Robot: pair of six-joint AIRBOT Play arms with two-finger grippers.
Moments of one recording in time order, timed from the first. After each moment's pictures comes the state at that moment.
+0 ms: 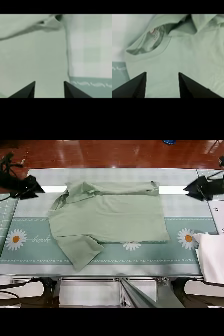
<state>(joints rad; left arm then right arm) 0.31 -1.45 1.41 1.14 -1.37 -1.45 -0.46 -1.45 1.29 -0.87 1.35 1.26</state>
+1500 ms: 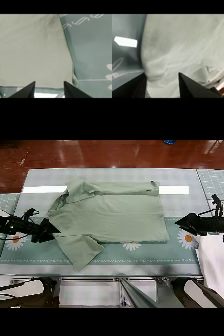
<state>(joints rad) 0.46 -1.42 0.75 0.93 -1.29 -1.34 -0.51 -1.02 0.70 -0.89 1.25 1.25</state>
